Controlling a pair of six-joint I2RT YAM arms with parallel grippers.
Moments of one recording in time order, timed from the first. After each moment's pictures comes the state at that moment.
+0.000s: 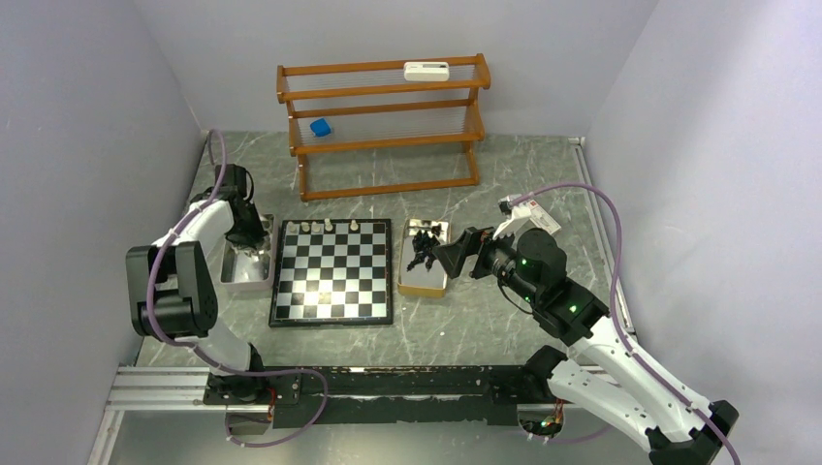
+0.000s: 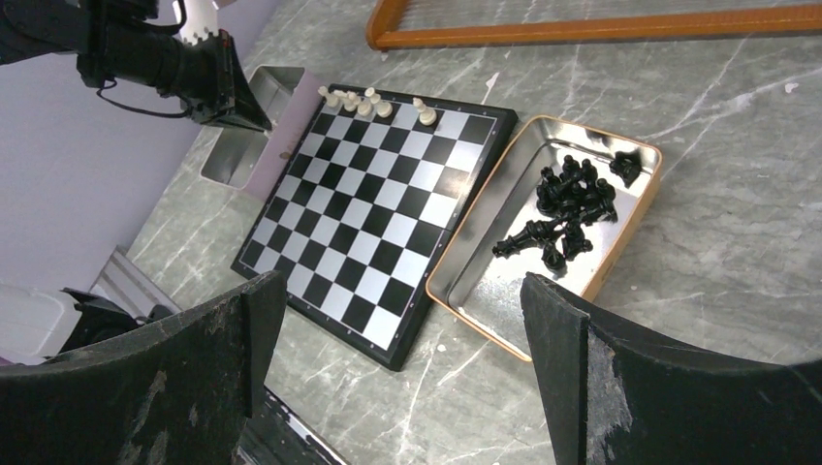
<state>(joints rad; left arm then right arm) 0.10 1.62 1.04 -0.60 -0.10 -0.30 0.71 0.69 0.71 -0.26 0.04 0.47</state>
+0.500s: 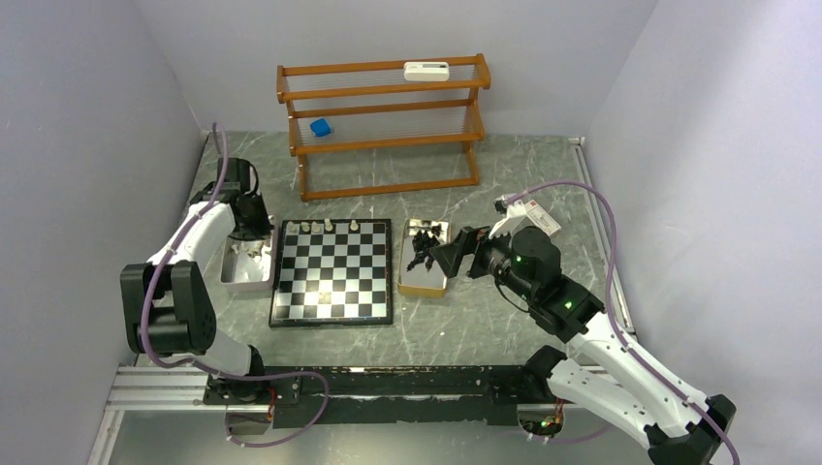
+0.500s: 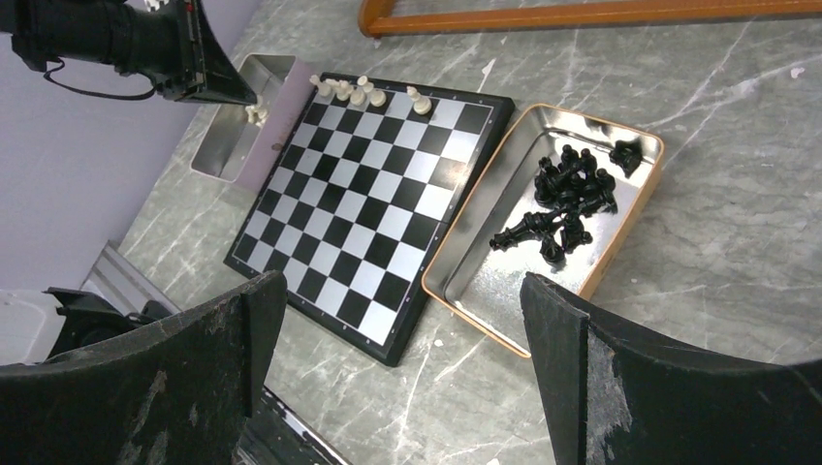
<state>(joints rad) 0.06 1.51 1.06 -0.61 -0.04 -0.28 0.71 0.72 0.71 -0.26 0.04 0.48</state>
